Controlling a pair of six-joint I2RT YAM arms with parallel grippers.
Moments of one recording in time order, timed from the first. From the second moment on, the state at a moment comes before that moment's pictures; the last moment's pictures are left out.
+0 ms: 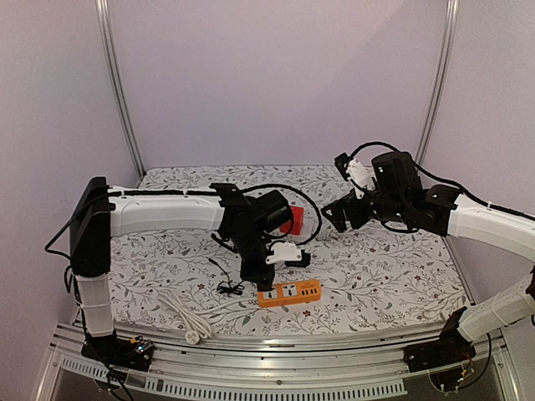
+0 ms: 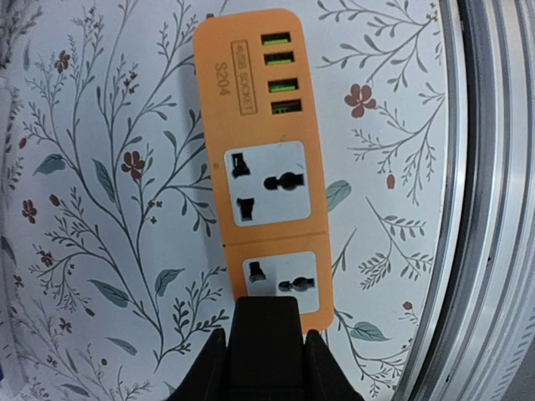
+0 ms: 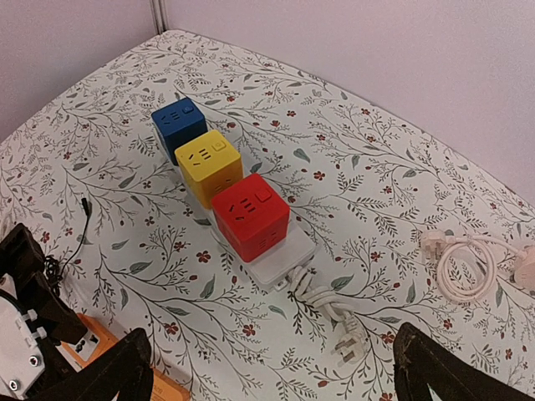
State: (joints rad) left arm -1.03 1.97 1.56 -0.94 0.14 0.51; right arm 0.75 1.30 1.02 -0.28 0.12 0.05
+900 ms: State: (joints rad) left arm -1.04 2.00 1.59 -0.93 0.15 0.50; right arm 0.75 1.29 1.02 -0.28 0.12 0.05
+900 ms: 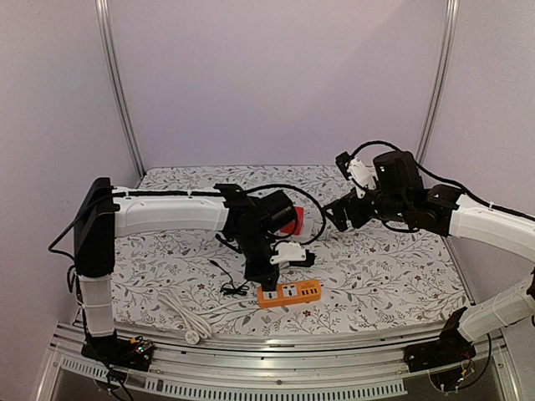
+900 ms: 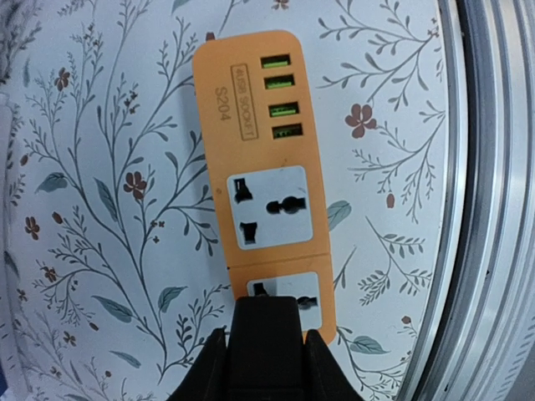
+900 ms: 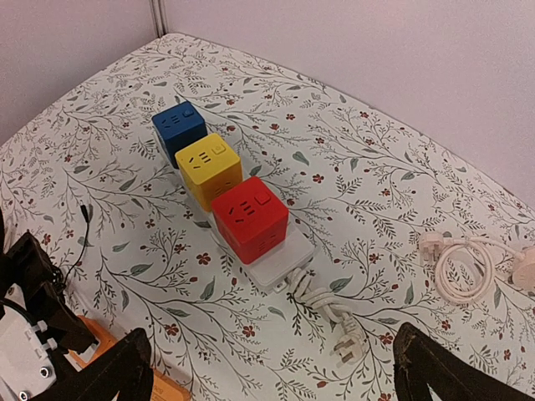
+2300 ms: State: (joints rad) left arm -1.07 2.03 1.62 -0.97 0.09 0.51; right arm 0.52 1.34 1.16 -0.41 0.26 0.15
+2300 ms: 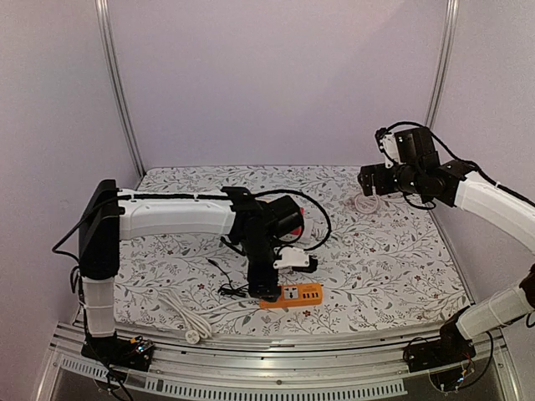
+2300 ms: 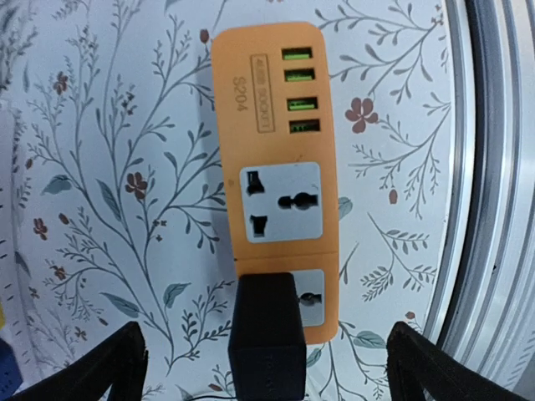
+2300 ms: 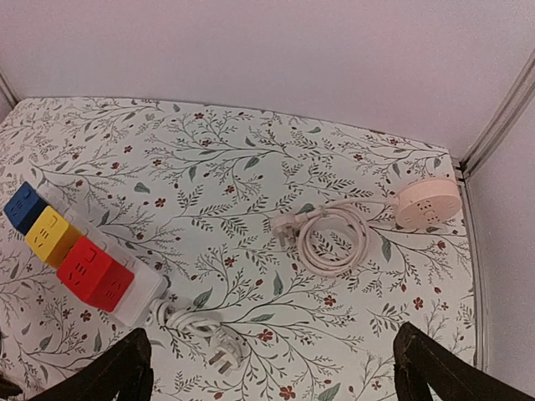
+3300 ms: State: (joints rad) left arm -0.65 1.64 1.47 -1.03 0.04 0.51; right arm 0.18 2.44 2.10 -0.71 0.26 0.45
